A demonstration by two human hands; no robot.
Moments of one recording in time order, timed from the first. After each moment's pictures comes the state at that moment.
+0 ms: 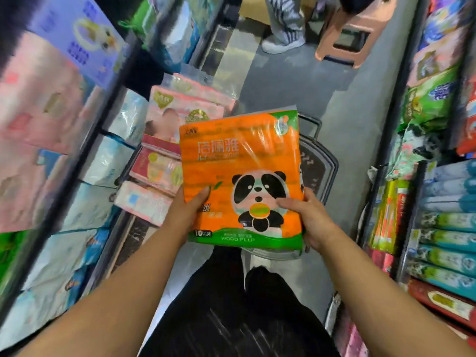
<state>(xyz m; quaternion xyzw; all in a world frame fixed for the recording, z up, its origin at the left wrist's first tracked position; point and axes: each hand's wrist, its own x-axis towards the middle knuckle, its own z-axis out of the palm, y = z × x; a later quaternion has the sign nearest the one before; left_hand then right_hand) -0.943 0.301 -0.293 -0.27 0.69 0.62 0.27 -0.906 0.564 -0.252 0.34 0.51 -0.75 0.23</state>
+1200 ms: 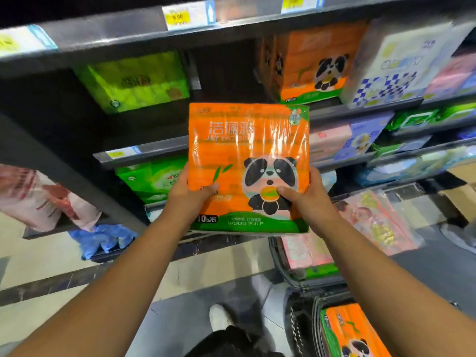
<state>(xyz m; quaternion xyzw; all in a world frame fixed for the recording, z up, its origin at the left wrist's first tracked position) -0.725 -0.021 -0.063 -0.45 0.63 0.60 -0.22 -0.912 0.151 -0.079 -0.20 0.71 -0.58 0.33</state>
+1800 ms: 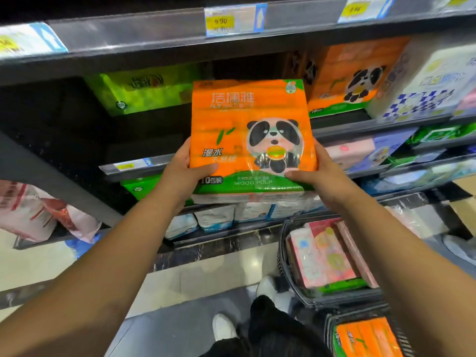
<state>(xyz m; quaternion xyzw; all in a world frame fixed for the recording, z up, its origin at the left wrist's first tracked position) -0.737 -0.157 -0.046 -0.36 0.62 0.67 -0.20 -0.949 0.032 -0.040 -0.27 0.71 -0.53 0.38</state>
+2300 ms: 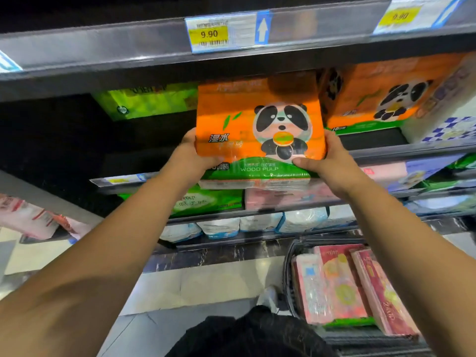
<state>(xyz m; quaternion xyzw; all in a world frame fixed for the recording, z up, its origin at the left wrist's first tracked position) -0.822 -0.219 -0.044 -0.45 0.67 0.55 -0.19 -1.051 -0.050 -0.053 -0.30 0.73 -0.50 0.36</state>
